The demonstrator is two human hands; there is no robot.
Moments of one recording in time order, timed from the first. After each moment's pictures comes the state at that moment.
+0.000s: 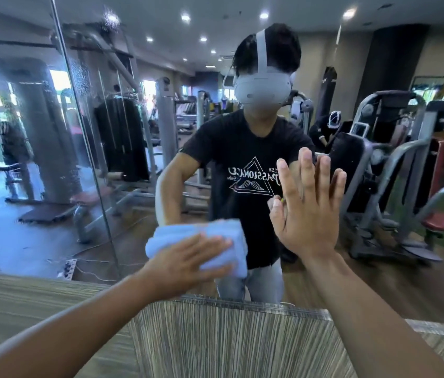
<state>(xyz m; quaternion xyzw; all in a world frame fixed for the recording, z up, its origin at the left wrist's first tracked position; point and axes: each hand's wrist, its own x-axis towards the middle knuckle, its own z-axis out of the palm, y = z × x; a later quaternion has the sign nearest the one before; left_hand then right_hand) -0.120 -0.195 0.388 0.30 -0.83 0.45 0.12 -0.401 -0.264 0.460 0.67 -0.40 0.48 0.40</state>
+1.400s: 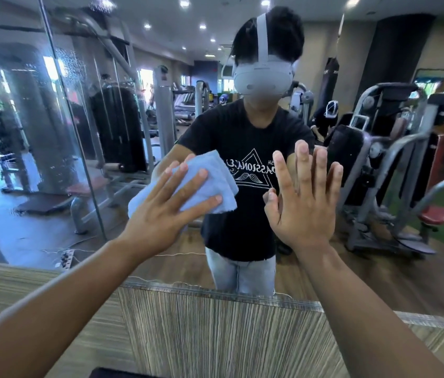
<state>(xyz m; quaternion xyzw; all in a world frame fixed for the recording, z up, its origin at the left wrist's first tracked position) -0.115 -0.204 0.459 0.35 -0.75 0.46 0.30 -0.402 -0.266 0.457 0.66 -0.41 0.47 0.41</state>
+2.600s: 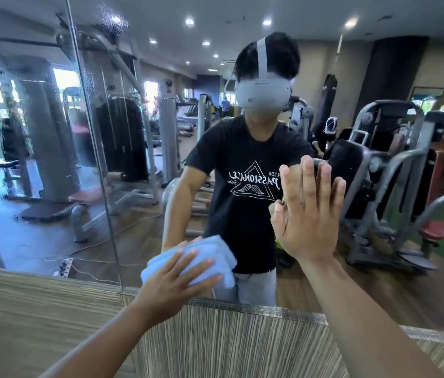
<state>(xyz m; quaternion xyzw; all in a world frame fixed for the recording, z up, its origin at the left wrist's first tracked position) -0.104 -0.188 0.320 0.38 -0.78 0.47 0.19 -0.400 -0.267 0.457 0.66 -0.41 0.48 0.41</state>
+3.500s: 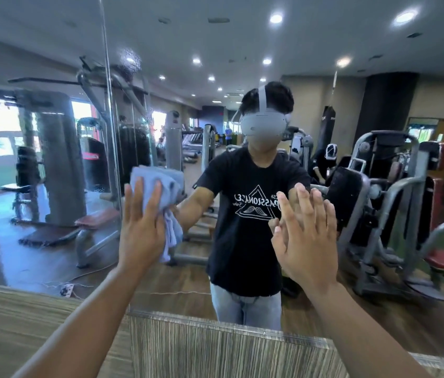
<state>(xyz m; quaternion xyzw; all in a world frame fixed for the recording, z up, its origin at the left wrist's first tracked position) -0.076 -0.184 0.476 0.56 -0.60 0.32 0.47 -0.405 -0.230 0.479 0.70 -0.42 0.45 0.36</state>
